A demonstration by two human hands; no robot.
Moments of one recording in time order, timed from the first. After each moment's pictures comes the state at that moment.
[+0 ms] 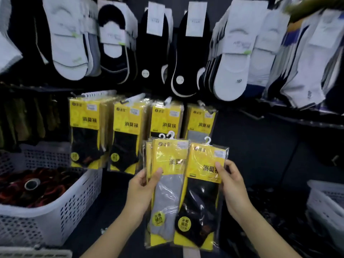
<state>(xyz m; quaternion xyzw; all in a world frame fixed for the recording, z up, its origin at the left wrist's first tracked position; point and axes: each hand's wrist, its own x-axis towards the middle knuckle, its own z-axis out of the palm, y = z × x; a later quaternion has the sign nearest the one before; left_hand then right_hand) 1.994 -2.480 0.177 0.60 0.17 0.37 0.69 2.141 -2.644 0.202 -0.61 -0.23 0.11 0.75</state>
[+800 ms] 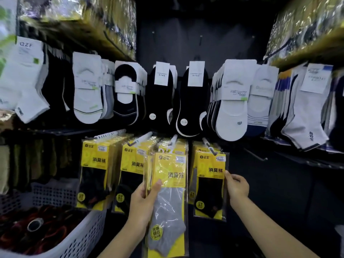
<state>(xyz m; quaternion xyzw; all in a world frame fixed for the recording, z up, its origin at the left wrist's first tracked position) 2.018 -2.452 0.238 0.58 0.19 0.43 0.67 2.251 -2.577 0.255 -0.68 -0.03 0.00 0.73</state>
